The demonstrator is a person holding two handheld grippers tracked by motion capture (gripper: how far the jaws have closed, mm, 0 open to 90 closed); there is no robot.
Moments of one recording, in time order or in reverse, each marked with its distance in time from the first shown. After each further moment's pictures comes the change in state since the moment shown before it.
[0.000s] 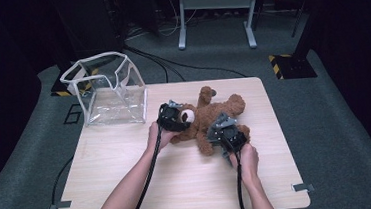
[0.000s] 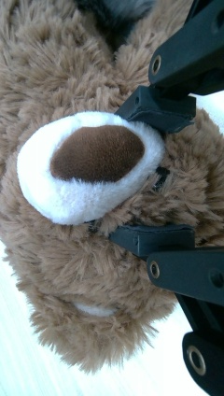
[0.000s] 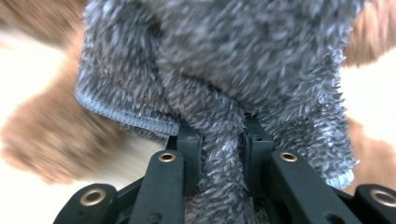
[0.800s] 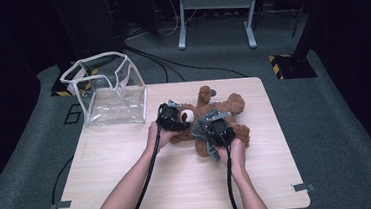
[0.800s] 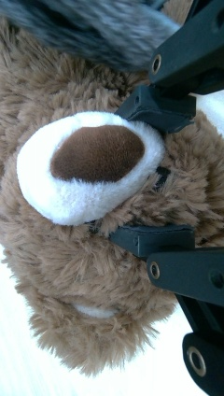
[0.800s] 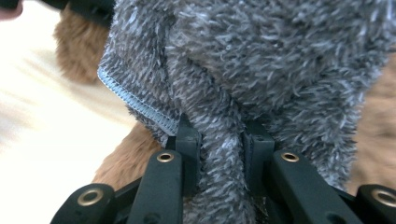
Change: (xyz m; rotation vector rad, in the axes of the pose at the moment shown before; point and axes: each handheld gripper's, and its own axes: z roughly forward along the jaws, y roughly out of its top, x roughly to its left) left arm 0.003 0.000 -0.001 0.007 -0.011 -0.016; right arm 0.022 0.032 0.000 -0.032 0.202 0.068
